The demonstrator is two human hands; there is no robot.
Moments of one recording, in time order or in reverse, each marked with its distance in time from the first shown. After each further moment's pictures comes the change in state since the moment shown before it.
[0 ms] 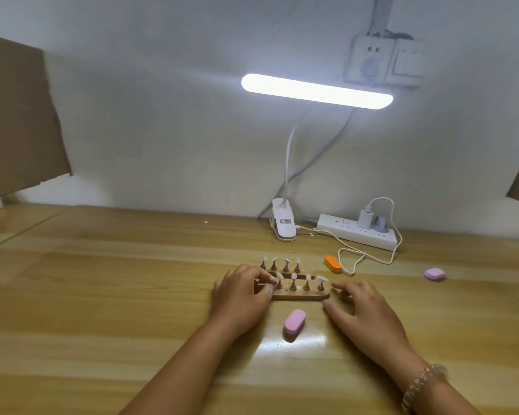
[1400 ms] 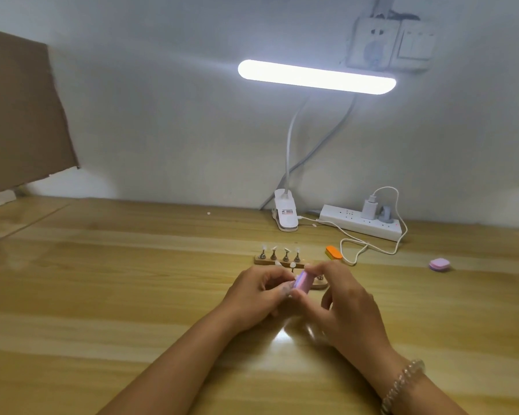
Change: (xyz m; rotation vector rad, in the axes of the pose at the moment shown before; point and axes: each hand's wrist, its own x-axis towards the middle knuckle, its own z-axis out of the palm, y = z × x) left_hand -0.011 0.005 0.008 -0.481 -0.291 0.216; right_hand -0.020 -0.034 0.008 0.215 0.236 -0.375
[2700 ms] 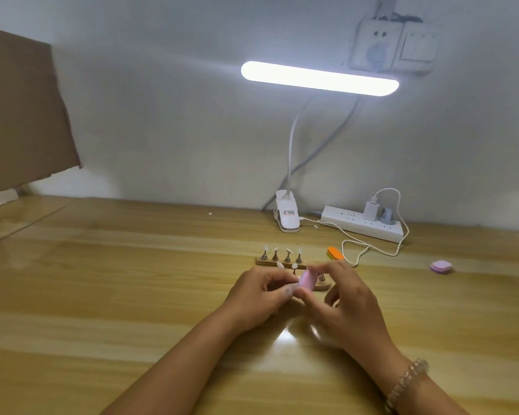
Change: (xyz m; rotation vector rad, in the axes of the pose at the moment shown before) left_hand 0.001 0.000 0.001 -0.021 0.018 0.006; right_hand 0.002 0.000 -0.003 0.056 -0.012 0.049
